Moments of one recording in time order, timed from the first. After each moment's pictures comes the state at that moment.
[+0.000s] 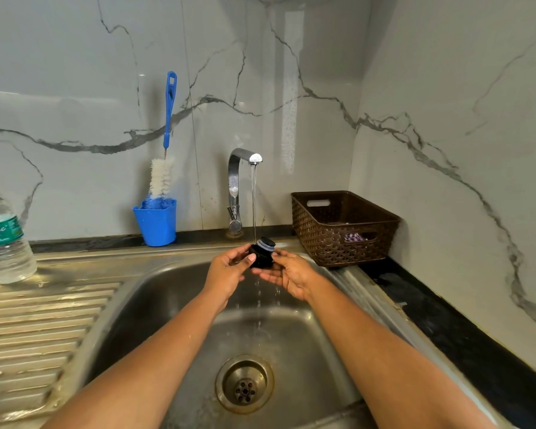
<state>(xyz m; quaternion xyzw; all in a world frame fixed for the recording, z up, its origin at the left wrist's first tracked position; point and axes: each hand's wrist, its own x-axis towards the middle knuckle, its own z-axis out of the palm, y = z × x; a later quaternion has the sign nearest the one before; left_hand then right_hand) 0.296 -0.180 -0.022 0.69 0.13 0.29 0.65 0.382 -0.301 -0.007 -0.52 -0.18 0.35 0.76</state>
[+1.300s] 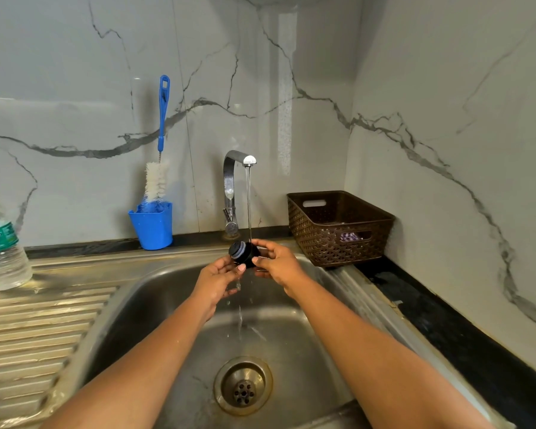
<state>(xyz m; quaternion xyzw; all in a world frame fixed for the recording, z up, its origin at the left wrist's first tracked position) 0.286 -0.166 -0.031 0.65 0.18 0.23 0.70 0.376 -0.288 -0.003 -0.65 -0.29 0.20 0.67</state>
